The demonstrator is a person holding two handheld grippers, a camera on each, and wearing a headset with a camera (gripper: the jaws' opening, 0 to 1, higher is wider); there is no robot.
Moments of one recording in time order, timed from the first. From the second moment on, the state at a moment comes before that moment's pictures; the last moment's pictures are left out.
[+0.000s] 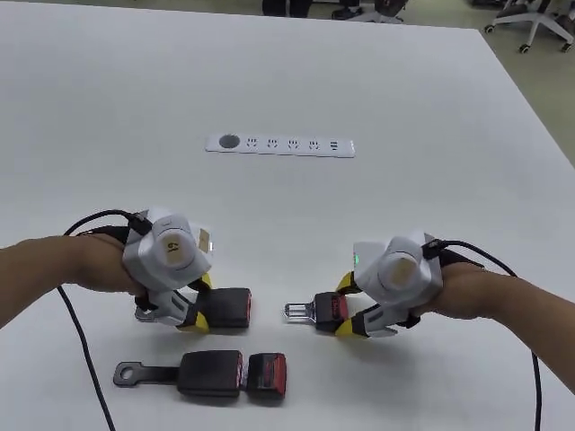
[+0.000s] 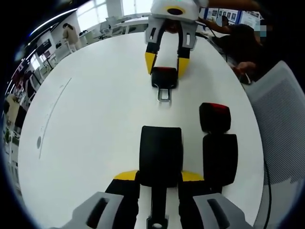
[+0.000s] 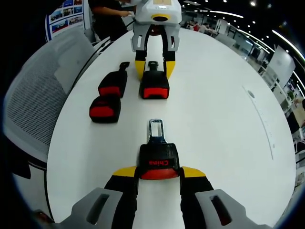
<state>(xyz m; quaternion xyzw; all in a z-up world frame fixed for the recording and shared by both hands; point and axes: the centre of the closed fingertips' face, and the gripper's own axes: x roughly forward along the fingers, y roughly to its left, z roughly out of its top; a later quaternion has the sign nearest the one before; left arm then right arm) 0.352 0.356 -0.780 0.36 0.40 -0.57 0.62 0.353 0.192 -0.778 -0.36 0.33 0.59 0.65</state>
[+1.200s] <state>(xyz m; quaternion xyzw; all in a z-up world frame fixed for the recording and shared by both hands) 0.351 0.354 -0.782 0.36 0.40 -0.57 0.61 0.353 0.232 -0.774 -0.35 0.32 0.60 0.65</state>
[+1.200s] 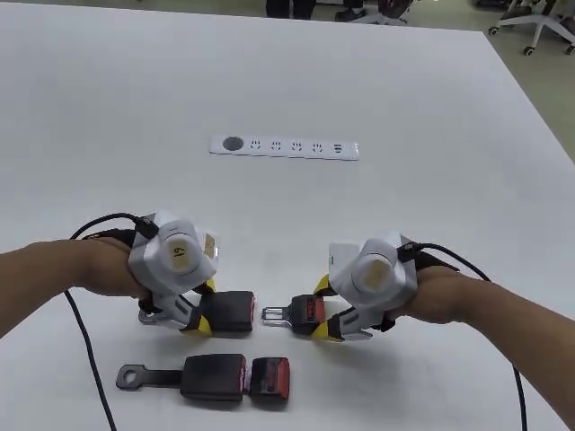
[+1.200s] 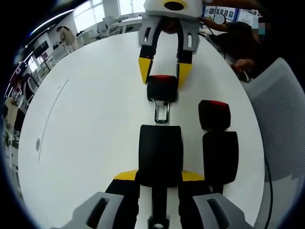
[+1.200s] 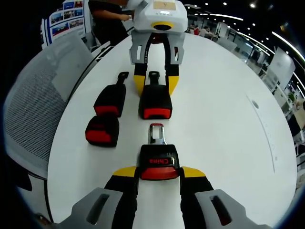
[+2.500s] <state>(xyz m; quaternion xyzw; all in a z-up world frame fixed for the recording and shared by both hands) 0.349 0.352 -0.782 0.37 0.40 -0.57 0.61 0.350 0.262 -0.773 -0.34 0.33 0.59 0.65</state>
